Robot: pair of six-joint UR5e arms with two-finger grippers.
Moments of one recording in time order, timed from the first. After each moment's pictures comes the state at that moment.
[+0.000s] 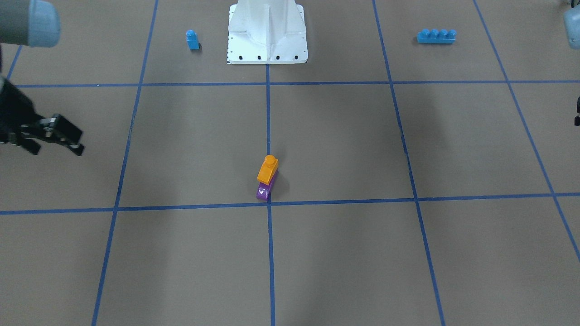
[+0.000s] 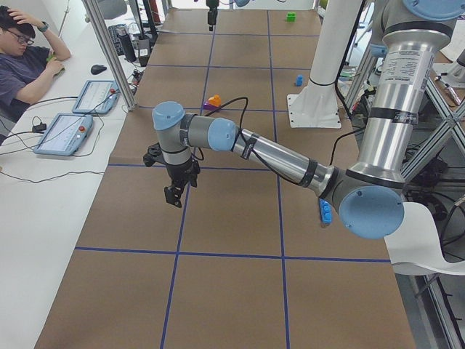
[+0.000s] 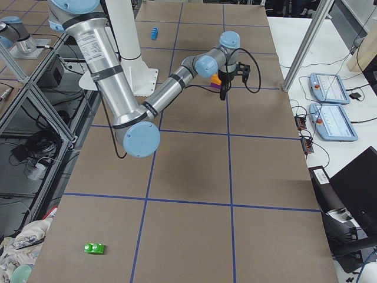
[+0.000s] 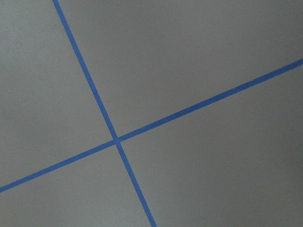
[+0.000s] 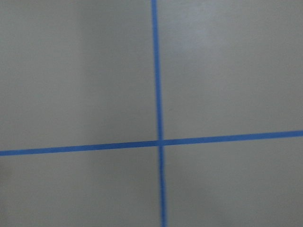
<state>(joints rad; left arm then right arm) -1.43 -1.74 -1.79 -1.29 -2.21 0.22 1.21 -1.30 1.86 -1.68 2.31 0.62</state>
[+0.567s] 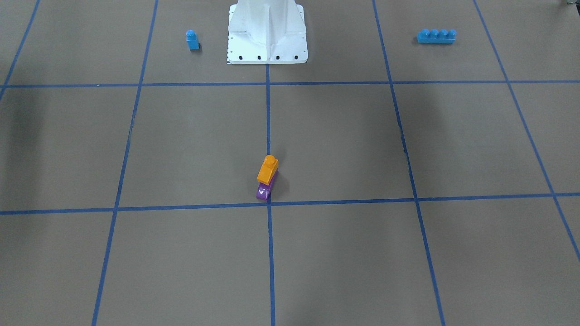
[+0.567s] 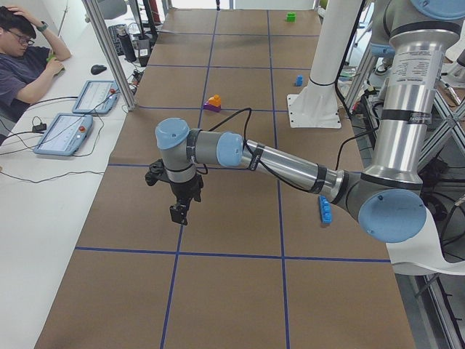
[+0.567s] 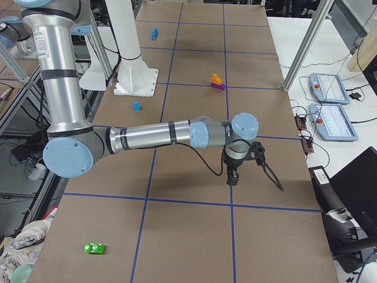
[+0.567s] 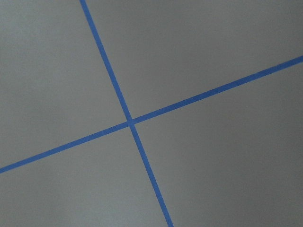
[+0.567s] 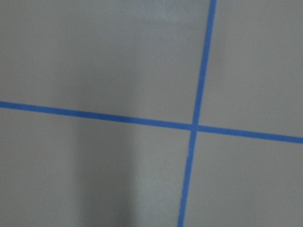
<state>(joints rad) -1.51 -1.66 -1.78 -1.30 -2.22 0.25 1.51 -1.48 1.59 -1.67 2.34 -0.04</state>
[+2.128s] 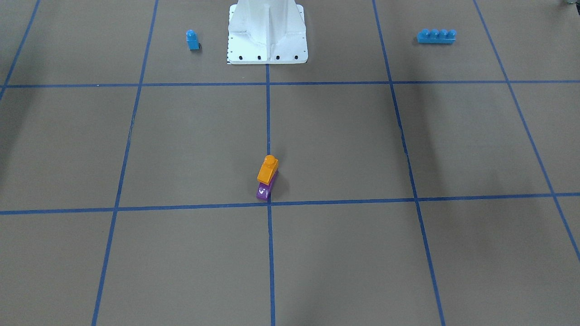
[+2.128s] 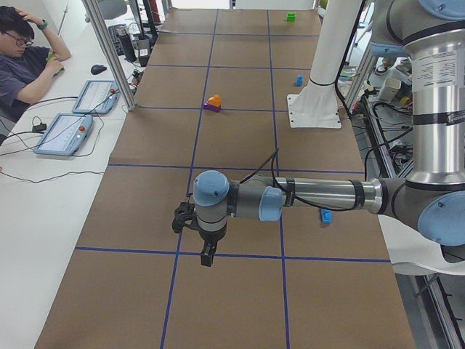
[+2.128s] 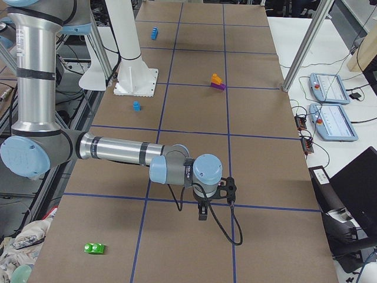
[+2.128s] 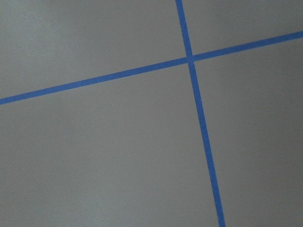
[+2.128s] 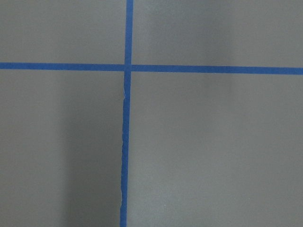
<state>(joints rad) -1.55 -1.45 -1.72 -1.64 -2.29 0.09 1.62 -1.65 1.58 -1.54 2.37 -0.07</state>
